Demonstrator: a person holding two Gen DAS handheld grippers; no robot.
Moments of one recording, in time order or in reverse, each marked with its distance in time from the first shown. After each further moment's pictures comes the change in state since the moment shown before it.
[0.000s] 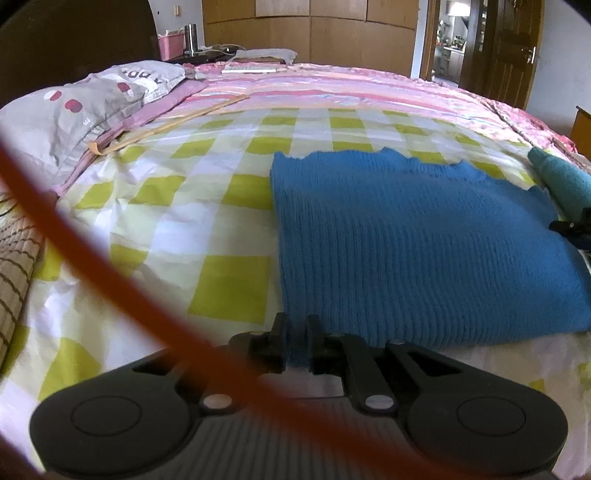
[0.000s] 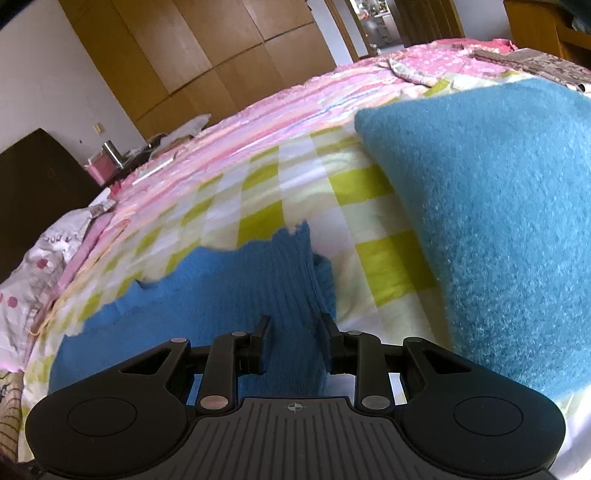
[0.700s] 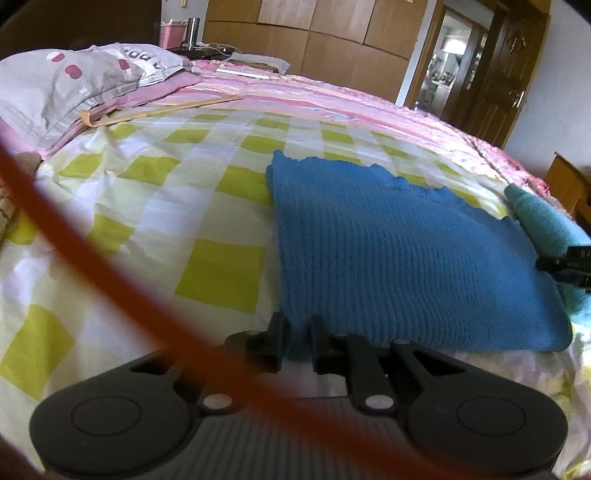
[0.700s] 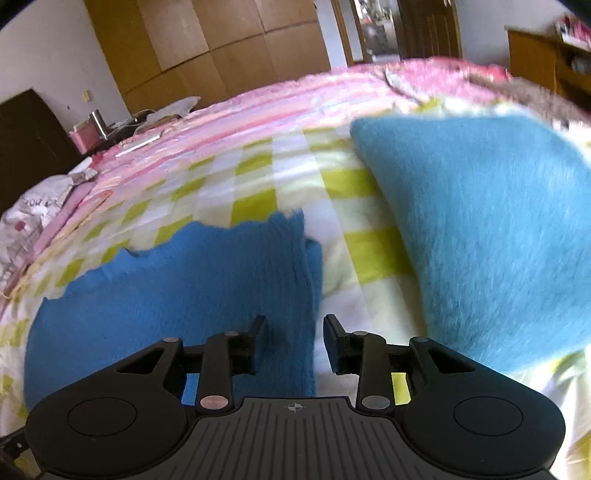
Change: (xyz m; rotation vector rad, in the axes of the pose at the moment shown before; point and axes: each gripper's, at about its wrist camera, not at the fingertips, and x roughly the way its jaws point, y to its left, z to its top) left arm -0.001 0.027 -0.017 -0.120 -0.061 -0.165; right arm -0.028 0.034 -0.009 -0.141 0.007 -0.142
